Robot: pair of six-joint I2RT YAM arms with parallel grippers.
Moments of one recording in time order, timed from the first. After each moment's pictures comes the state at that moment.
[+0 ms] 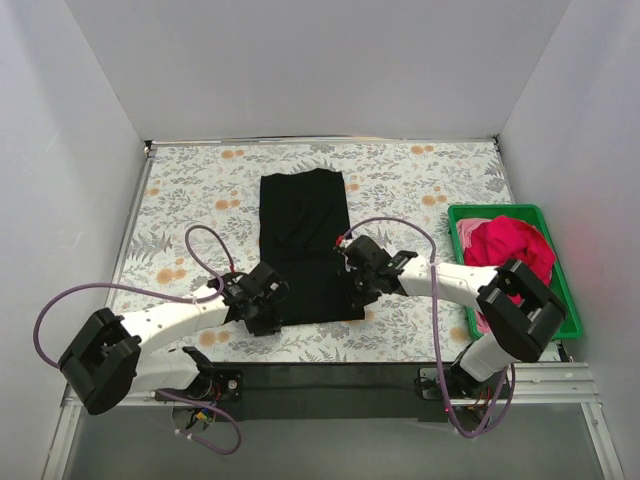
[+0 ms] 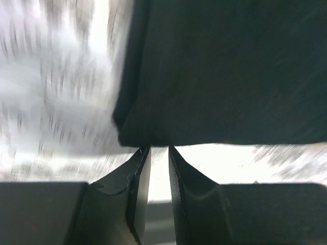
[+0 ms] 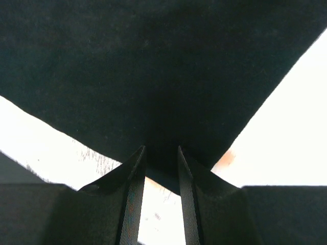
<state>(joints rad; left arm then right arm) -0.77 1.22 0.57 -0.60 -0.06 -1.13 0.85 1.56 0.83 -0.36 -0.14 0.42</state>
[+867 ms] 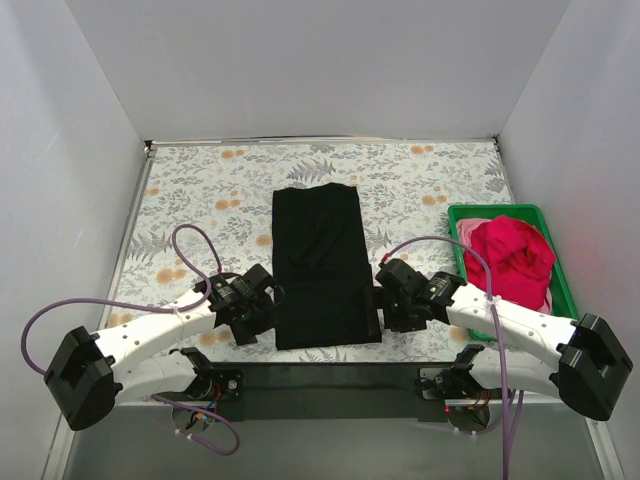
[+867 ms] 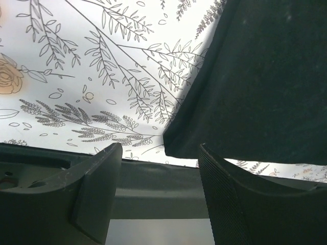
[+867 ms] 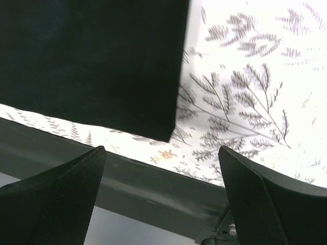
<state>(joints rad) -0.83 1.06 0.63 -0.88 -0.10 -1.25 0.91 1.10 0.66 -0.73 -0.01 0.75</state>
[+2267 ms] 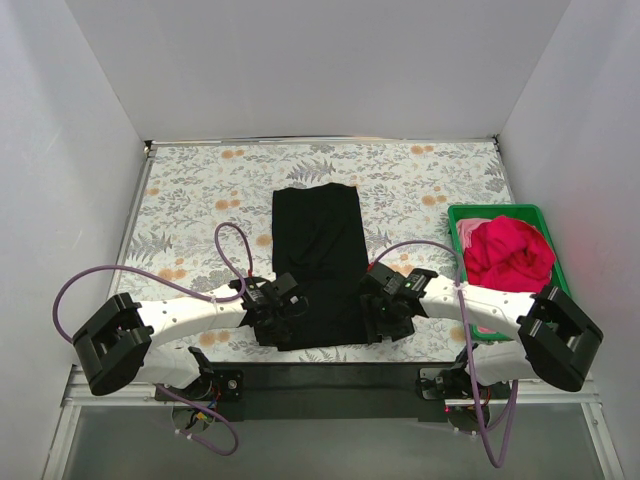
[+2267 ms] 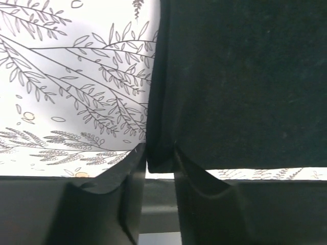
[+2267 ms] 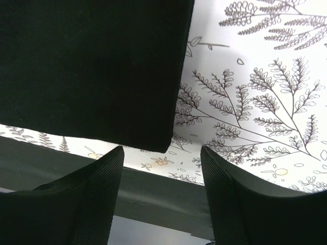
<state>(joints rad) -0.98 1.30 0.65 -0.74 -0.11 -1.18 0.95 1.31 0.68 -0.72 -0.05 0.75</state>
